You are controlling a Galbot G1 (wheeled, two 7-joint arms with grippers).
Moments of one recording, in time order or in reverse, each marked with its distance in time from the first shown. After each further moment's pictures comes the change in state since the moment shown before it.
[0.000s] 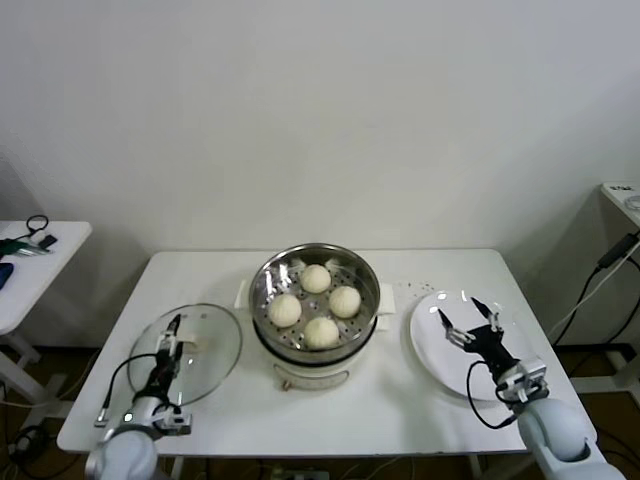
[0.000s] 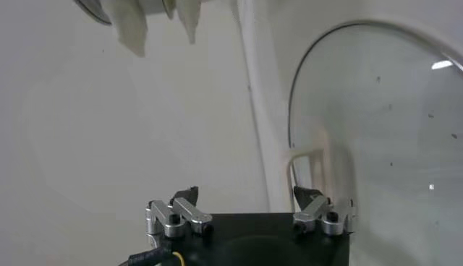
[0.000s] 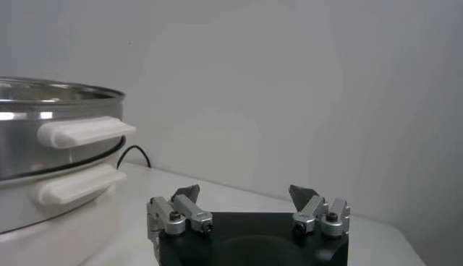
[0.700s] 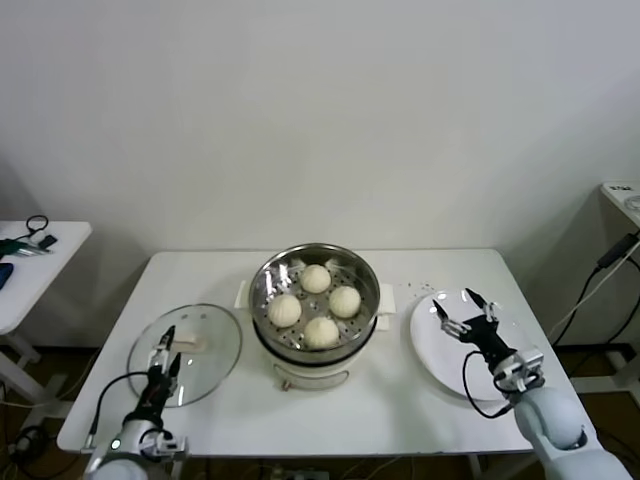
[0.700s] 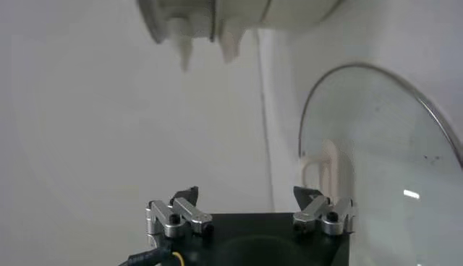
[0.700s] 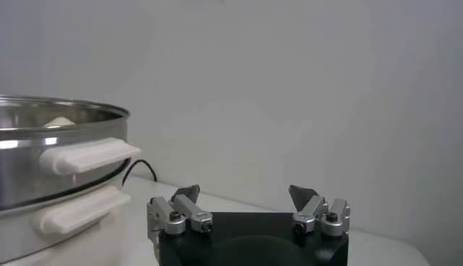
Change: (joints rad) left arm 0.176 -0.020 -0.027 -0.220 -0.069 0.016 0.053; right arm 0.044 -0.029 -0.048 0.003 0.049 -0.007 0.012
